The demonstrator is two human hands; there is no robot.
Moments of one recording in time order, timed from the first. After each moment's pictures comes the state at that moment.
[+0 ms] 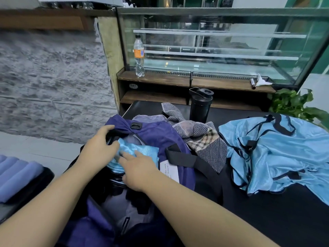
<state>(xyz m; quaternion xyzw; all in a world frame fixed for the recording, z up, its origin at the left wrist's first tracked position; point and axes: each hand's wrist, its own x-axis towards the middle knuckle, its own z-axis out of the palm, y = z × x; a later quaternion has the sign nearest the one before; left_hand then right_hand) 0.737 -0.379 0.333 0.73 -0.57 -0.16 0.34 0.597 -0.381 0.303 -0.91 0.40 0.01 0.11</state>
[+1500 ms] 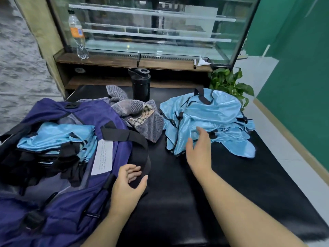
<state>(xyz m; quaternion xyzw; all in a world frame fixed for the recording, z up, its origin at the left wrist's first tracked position) 0.497 -0.259 0.215 0.56 -0.52 -0.38 0.52 0.285 -0.322 0.267 -0.54 0.70 -0.45 0.14</state>
